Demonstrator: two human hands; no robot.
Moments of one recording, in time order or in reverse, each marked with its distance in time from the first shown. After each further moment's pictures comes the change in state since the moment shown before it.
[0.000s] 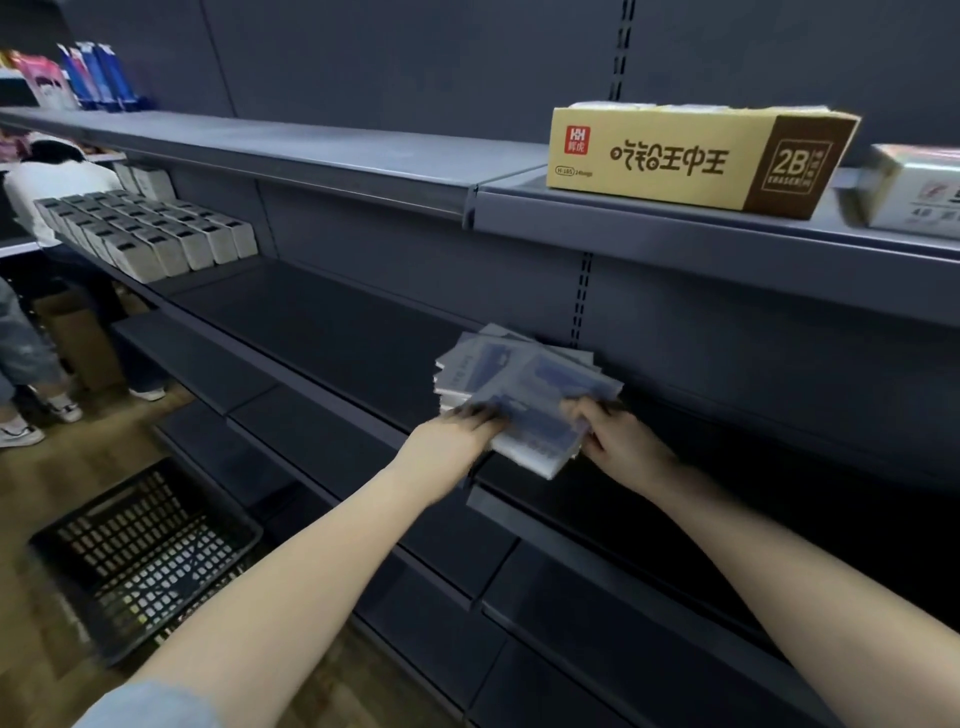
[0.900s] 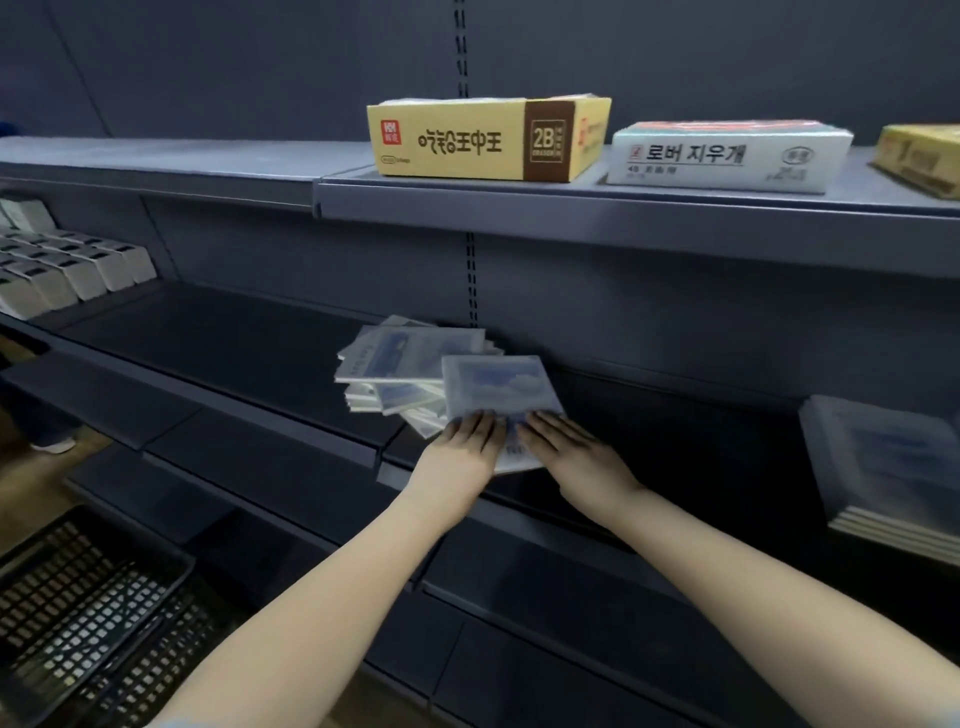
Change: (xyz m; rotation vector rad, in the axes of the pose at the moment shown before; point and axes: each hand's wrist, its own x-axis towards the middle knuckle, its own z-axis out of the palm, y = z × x) left_hand 0.021 0.140 0.011 0.121 0.126 0.142; right_hand -0.120 0.024 -0.012 -0.299 0.016 -0.075
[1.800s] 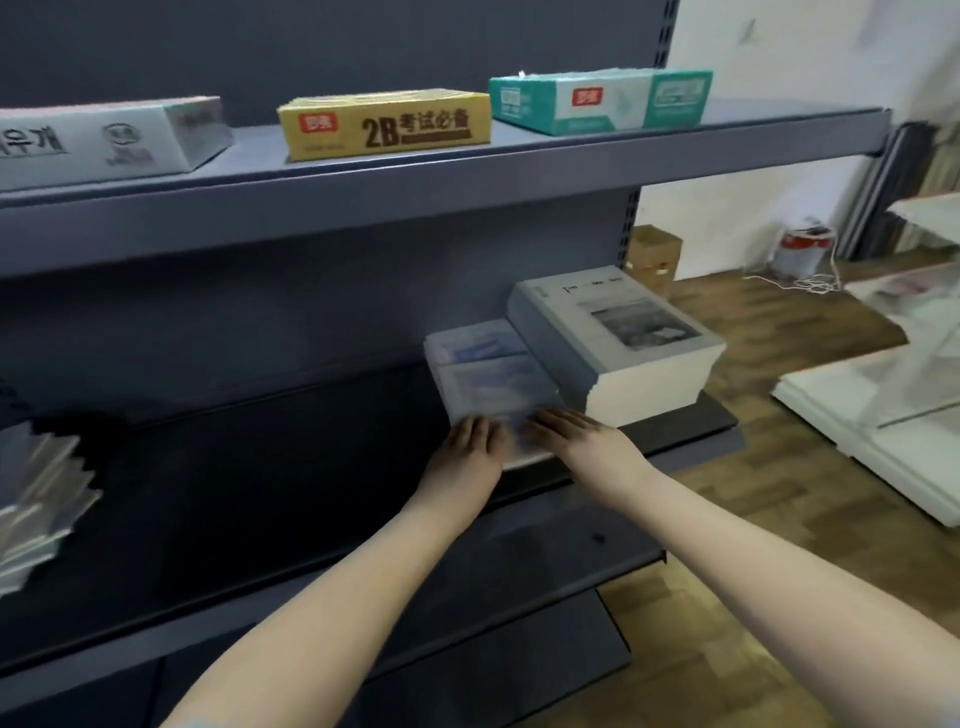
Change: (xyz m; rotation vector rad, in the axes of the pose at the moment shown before) left_hand 0.130 0.317 -0.030 -0.240 -0.174 0.499; right_hand -0.313 0.136 -0.066 -0.172 -0.066 0.676
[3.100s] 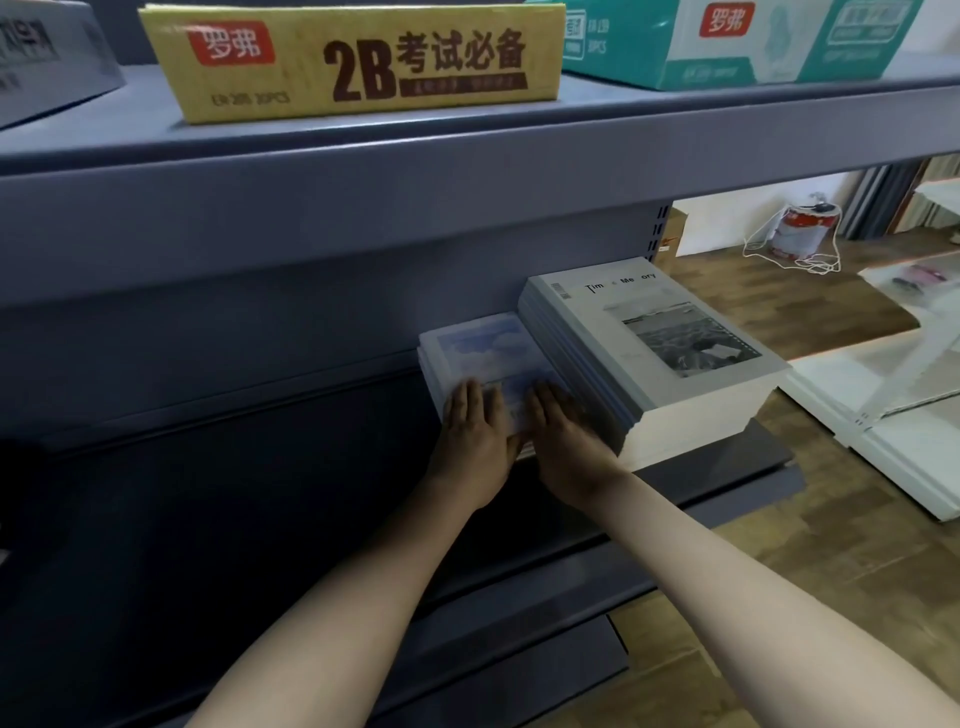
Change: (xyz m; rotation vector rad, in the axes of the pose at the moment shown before) left_hand 0.095 -0.030 0.034 -0.397 0.004 -0.108; right_hand 0.092 0.008 0.041 0.082 -0.201 0.369
